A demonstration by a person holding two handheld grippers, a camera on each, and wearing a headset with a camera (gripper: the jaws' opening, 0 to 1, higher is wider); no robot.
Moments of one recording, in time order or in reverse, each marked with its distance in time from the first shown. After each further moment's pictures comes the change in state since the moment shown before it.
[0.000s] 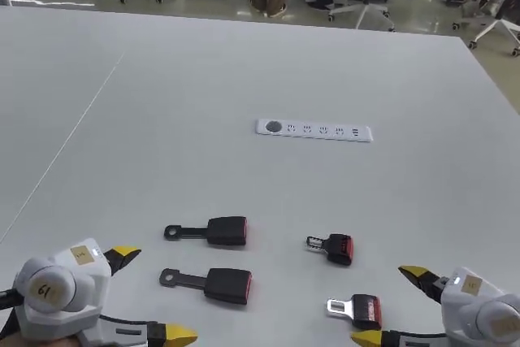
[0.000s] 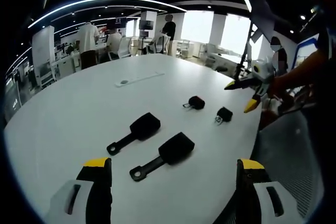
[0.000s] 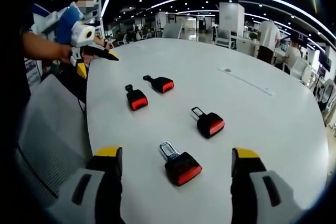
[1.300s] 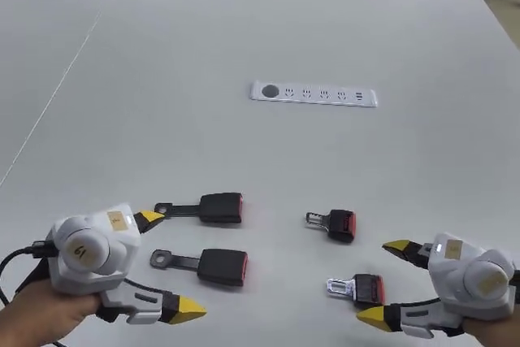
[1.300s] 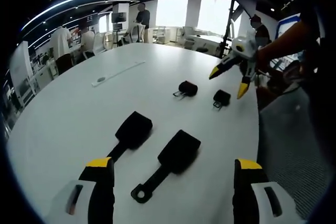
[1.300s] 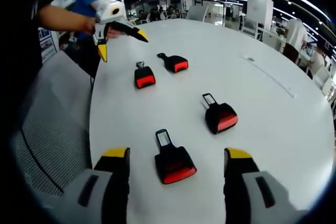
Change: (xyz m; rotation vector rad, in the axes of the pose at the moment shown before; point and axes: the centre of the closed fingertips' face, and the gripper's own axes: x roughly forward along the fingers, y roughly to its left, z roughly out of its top) left arm 0.062 0.014 -0.005 0.168 0.130 -0.139; right arm 0.030 -0.011 -0.022 -0.129 0.159 0.173
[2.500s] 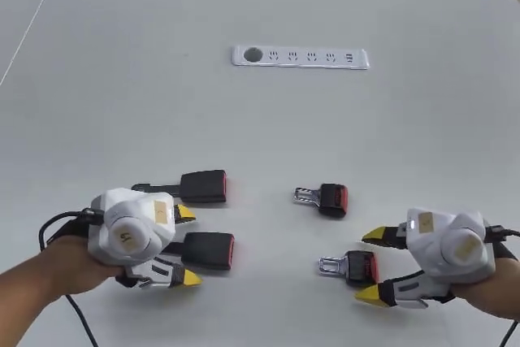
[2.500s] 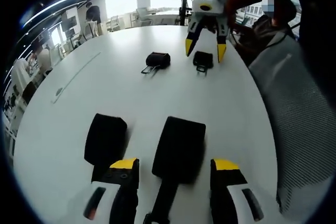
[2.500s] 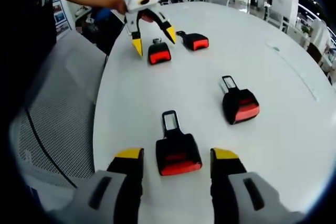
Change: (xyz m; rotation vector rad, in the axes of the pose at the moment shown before) left arm 0.070 -0.001 -0.032 0.321 0.185 -0.199; right arm 0.016 0.008 -0.027 -0.093 0.152 0.170
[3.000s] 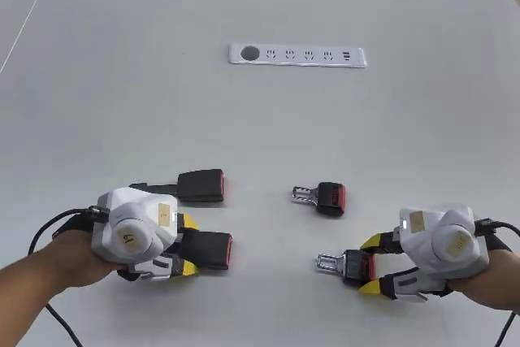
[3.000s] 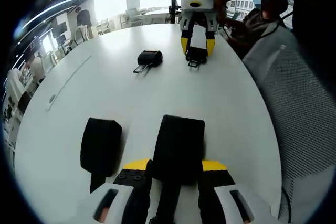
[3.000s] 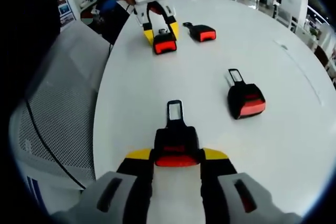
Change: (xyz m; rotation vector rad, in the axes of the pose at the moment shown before) left arm 0.004 -0.002 -0.001 0.070 0.011 -0.039; right arm 0.003 0.001 -0.011 -0.046 0.073 0.041
